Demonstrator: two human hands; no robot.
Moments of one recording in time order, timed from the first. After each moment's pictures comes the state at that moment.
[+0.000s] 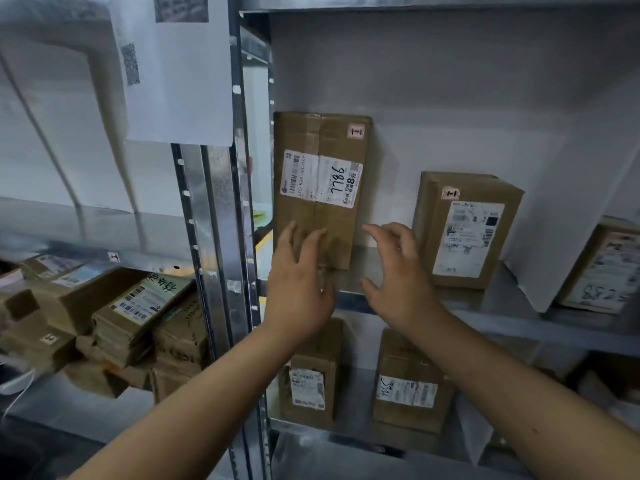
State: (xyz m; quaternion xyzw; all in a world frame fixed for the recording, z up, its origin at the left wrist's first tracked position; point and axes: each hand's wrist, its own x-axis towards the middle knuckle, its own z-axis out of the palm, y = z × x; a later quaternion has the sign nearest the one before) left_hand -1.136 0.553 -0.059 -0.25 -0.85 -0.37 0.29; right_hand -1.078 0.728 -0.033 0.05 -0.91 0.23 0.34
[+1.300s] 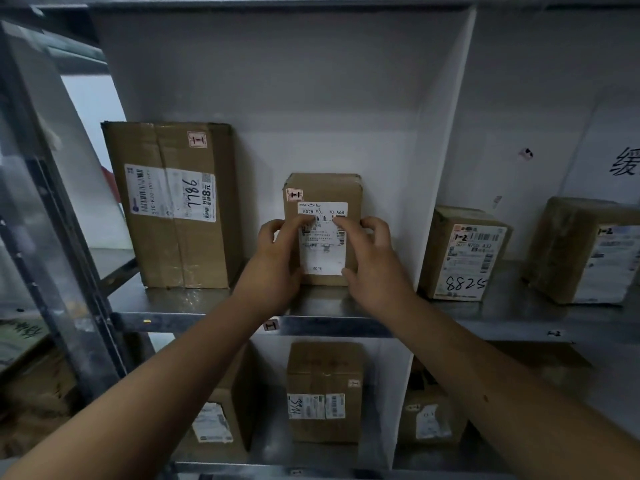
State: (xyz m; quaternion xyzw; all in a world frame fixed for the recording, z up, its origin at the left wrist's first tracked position) left_hand -1.146 0.710 -0.021 -0.37 -0.83 -0.37 0.19; right_hand -1.051 0.888 -0.018 -0.02 -0.92 0.22 0.33
